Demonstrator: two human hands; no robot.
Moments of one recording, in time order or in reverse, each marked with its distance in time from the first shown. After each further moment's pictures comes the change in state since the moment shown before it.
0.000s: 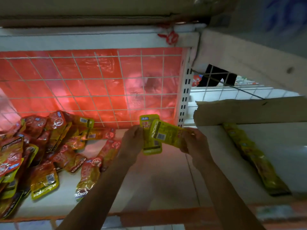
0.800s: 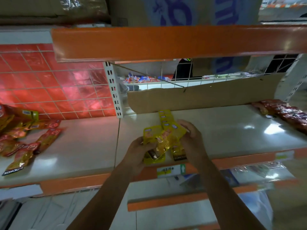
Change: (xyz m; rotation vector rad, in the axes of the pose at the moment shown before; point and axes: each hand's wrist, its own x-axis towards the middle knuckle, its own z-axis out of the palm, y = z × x) left_hand -0.185 0.057 0.221 -0.468 -0.353 -0.381; right_hand -0.037 -0.013 -0.262 0.005 -0.059 -0.268
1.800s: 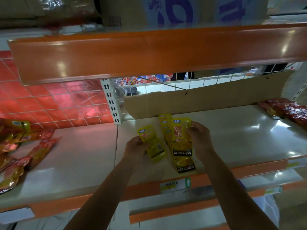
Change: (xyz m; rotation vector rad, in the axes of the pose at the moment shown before) left_hand 0.062 0.010 -0.007 0.174 0.141 0.067; right_hand 0.067 0.020 -0.012 -0.101 0.166 0.213
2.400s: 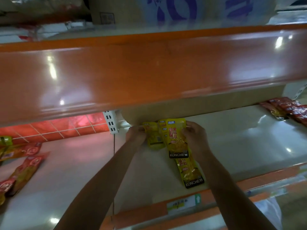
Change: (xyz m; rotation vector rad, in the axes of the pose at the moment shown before) left_hand 0.105 0.033 0.005 0.547 0.050 0.025; right_hand 0.032 0.002 0.032 -0.120 0.038 -0.002
